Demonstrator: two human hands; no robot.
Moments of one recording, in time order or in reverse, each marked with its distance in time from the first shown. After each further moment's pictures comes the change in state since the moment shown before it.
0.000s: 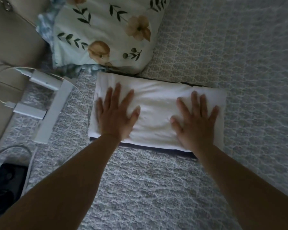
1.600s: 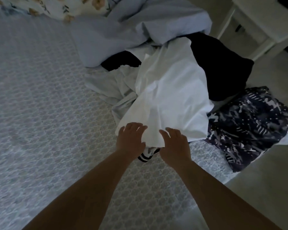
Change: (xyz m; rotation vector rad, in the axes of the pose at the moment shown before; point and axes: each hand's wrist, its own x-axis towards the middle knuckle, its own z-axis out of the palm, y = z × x) left_hand -0.402 0.919 0.010 0.183 -0.464 1.007; right_hand -0.527 0.766 -0.116 0.329 -0.147 0.670
